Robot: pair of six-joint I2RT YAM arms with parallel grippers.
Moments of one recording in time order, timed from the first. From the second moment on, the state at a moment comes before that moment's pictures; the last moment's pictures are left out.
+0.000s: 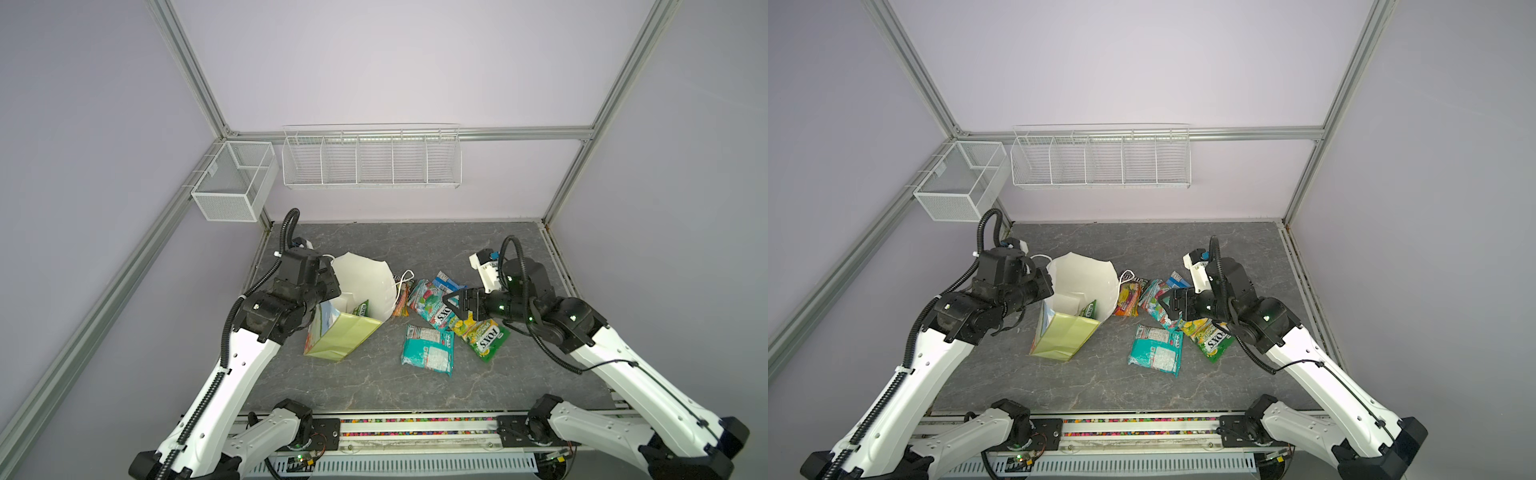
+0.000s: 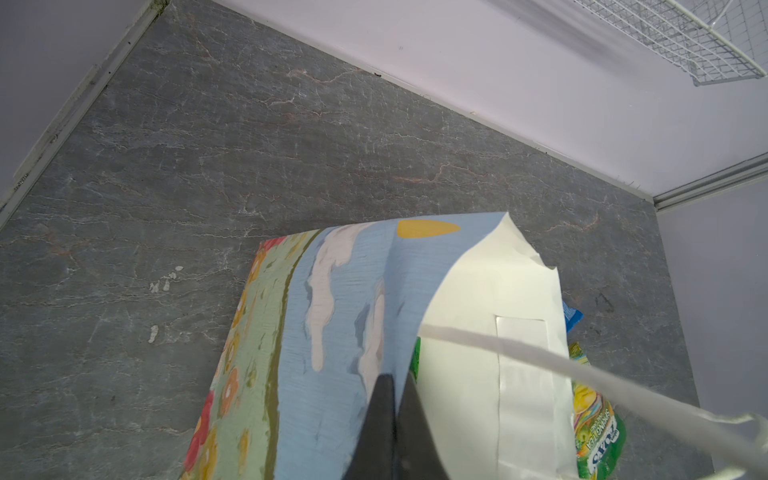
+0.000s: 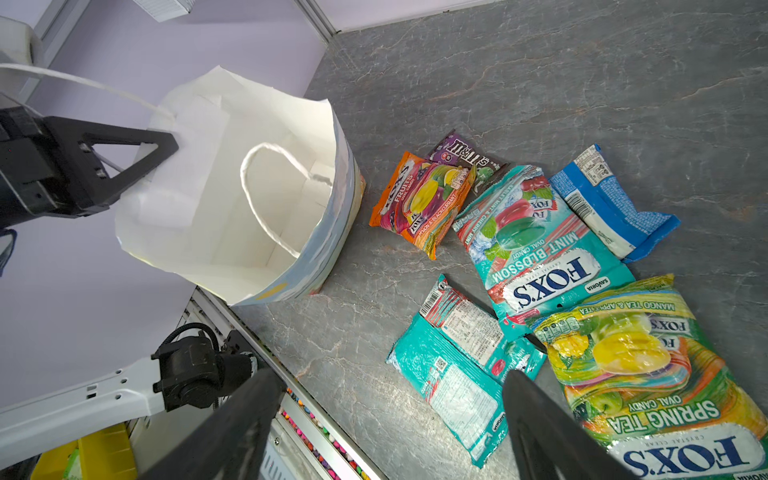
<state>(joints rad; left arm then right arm) -0.44 1.03 1.23 -0.89 -0.16 -0.61 0.67 1.02 1.11 -0.72 -0.21 0.50</state>
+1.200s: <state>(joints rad) -0.43 0.95 1.18 -0.93 -0.16 -0.70 0.68 0.98 0.95 -0.69 -0.33 0.55</state>
